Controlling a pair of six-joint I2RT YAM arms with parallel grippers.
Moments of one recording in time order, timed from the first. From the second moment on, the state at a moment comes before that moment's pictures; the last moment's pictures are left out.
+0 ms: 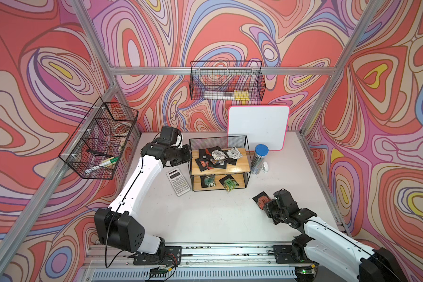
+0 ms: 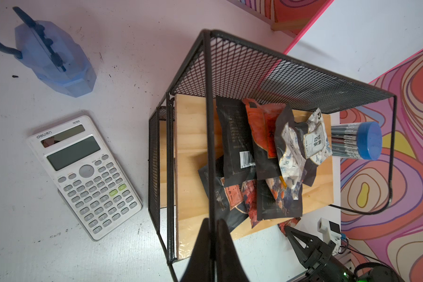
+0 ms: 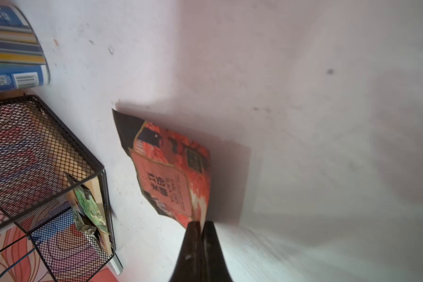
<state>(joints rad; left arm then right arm) -0.23 1.46 1.47 -0.91 0.27 -0.51 0.42 0.96 0.30 -0.32 -0.07 1.53</state>
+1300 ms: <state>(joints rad) -0.23 1.47 1.47 -0.91 0.27 -0.51 0.70 1.88 2.08 -0.99 0.09 0.53</state>
